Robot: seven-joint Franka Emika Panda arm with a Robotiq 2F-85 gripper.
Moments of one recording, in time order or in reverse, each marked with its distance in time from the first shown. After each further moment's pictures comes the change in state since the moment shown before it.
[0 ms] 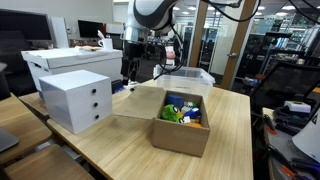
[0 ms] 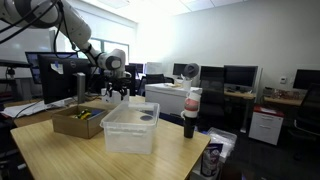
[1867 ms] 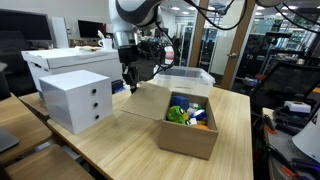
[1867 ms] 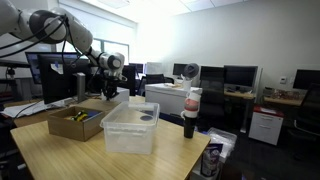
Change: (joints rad) arm 0.078 0.144 -0.010 0.279 -0.058 -0.443 0.077
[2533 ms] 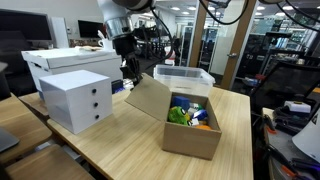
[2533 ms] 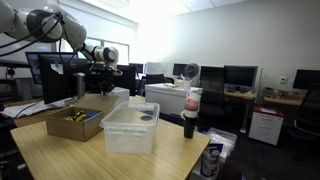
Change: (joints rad) arm 0.089 -0.012 -0.035 0.092 -0.085 -0.179 0.158
